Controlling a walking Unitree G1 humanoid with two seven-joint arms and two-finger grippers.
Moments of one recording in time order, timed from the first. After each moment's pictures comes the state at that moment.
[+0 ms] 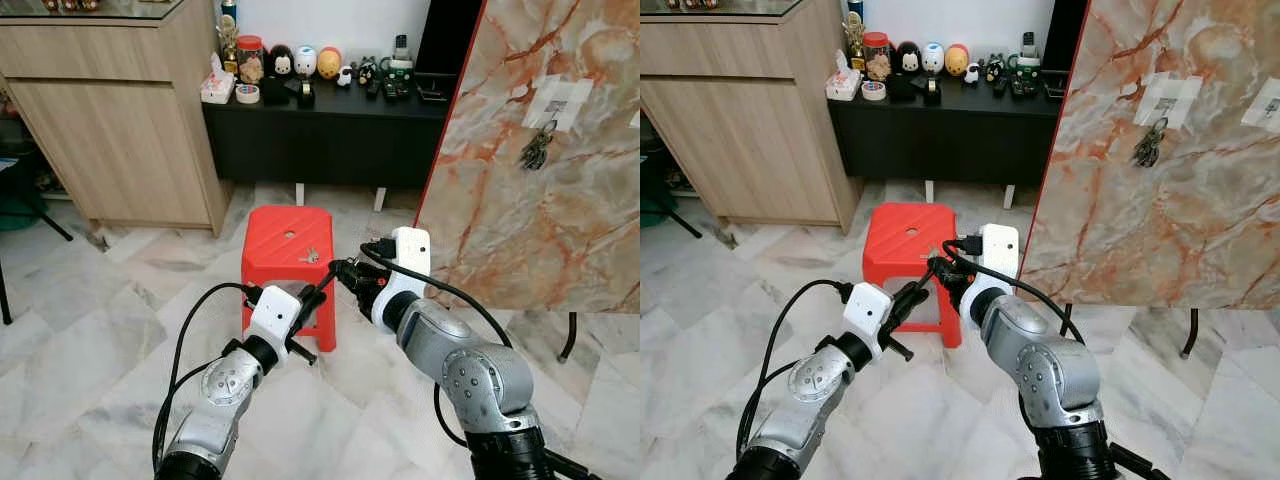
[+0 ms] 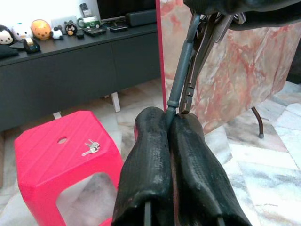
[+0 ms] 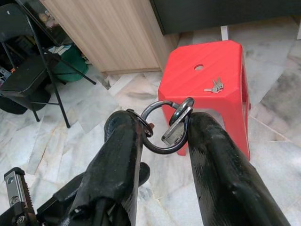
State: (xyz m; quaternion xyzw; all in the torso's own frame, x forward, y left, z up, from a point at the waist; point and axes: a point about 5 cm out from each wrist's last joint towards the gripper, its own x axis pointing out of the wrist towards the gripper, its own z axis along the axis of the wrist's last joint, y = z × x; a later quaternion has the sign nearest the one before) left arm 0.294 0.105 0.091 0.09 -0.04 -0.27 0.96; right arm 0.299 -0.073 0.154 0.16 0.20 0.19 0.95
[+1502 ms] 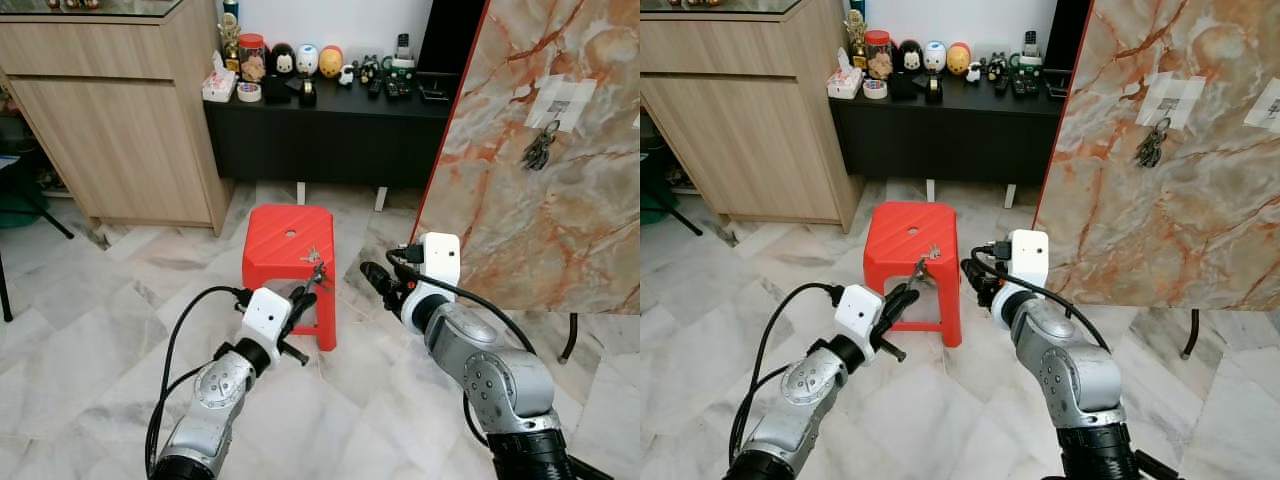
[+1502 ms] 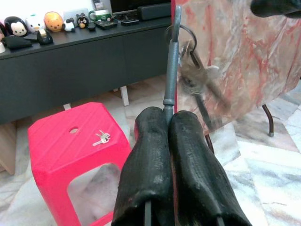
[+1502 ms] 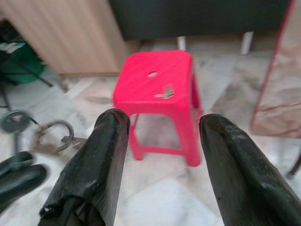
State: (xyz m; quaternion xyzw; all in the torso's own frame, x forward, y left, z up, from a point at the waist) left arm 0.293 0.116 0.087 0.09 -0.03 -0.25 0.96; right arm 0.309 -0.116 0.138 0.10 0.19 0.12 0.97
